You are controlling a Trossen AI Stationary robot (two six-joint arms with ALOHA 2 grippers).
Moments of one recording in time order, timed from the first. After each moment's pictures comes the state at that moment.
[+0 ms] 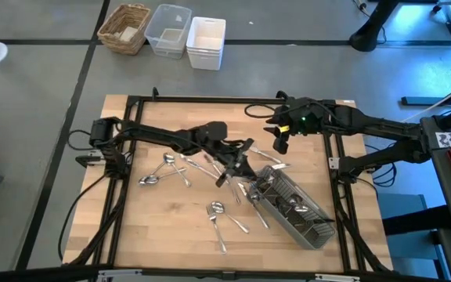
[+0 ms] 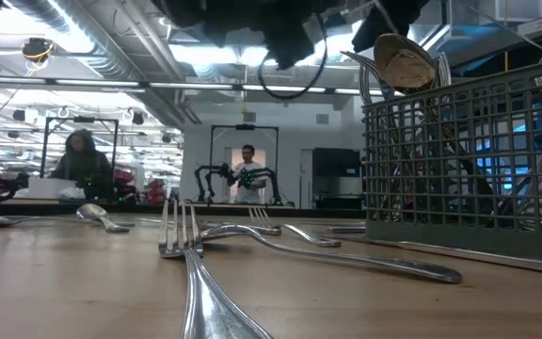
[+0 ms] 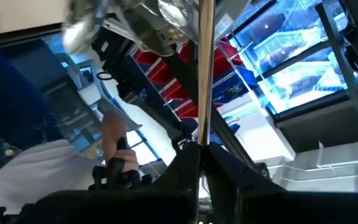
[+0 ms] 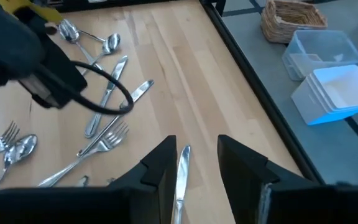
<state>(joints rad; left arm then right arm) 0.06 1.79 1.26 0.38 0.62 -2.38 -0.18 1.21 1.28 -0.74 0.15 0.00</state>
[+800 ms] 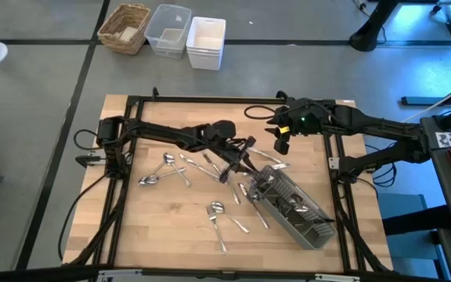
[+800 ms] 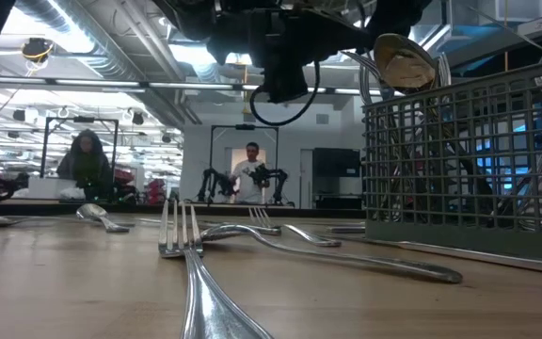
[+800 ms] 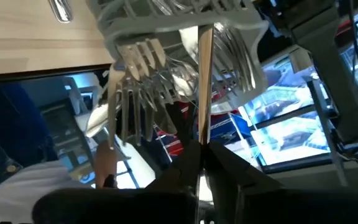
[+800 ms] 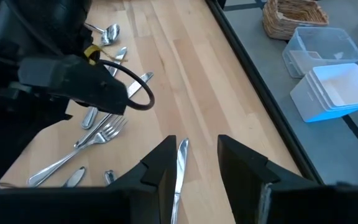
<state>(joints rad) 0.10 1.85 1.30 0.21 0.56 -2.41 -0.18 1.21 1.28 -0.76 0.15 -0.01</state>
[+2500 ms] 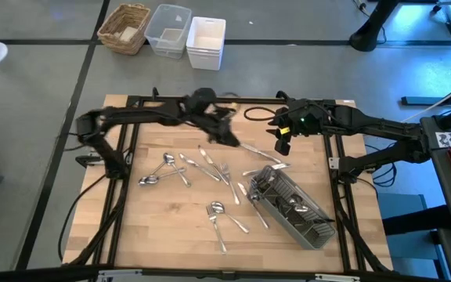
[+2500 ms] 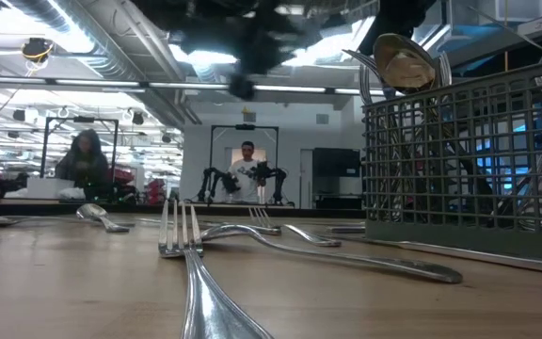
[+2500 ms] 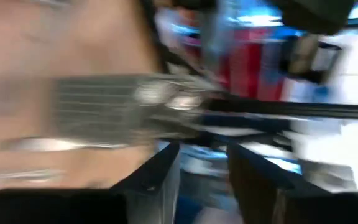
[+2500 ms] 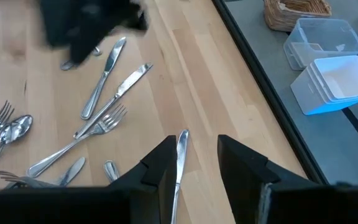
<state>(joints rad) 0.35 1.63 1.24 -0.08 0.74 -1.11 -0.18 1.21 1.28 -0.80 0.15 0.00</state>
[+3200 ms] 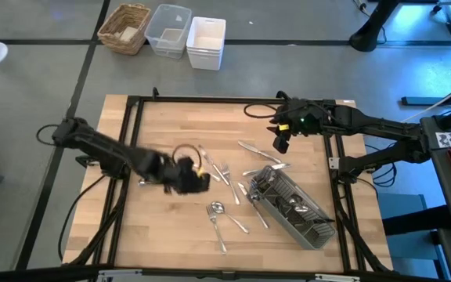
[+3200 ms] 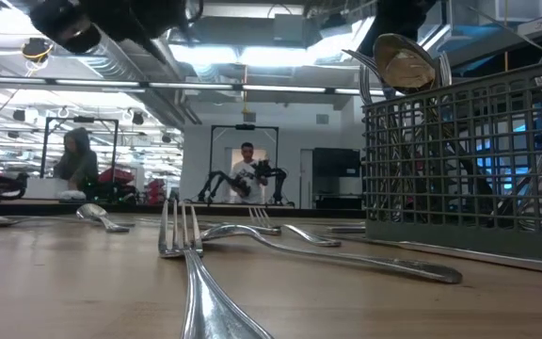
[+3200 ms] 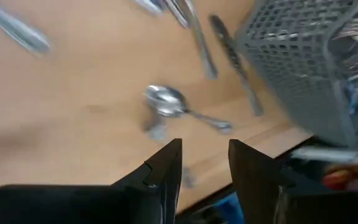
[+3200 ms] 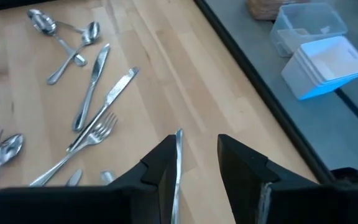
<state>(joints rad) -0.34 1.42 1.15 -0.67 -0.17 -1.80 -0.18 1.21 1.28 -0.80 0.20 0.10</state>
